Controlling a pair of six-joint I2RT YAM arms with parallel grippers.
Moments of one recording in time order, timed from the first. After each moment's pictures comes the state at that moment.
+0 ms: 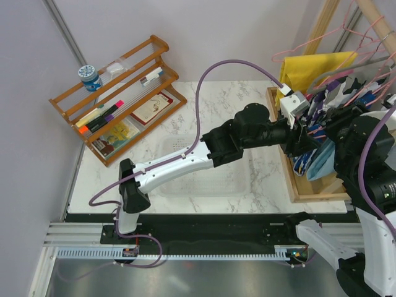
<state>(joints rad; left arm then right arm) -1.22 1.94 2.07 -0.08 0.21 -0.28 0.29 0.86 1.59 -0.93 0.68 0.61</state>
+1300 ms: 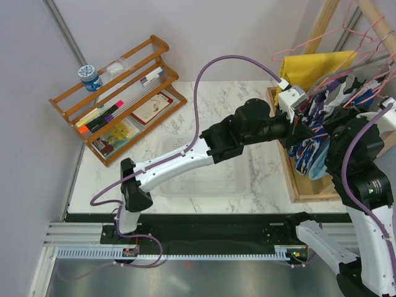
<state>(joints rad) -1.21 1.97 2.14 -0.15 0.15 -0.29 0.29 0.81 1.40 -0.65 0.80 0.53</state>
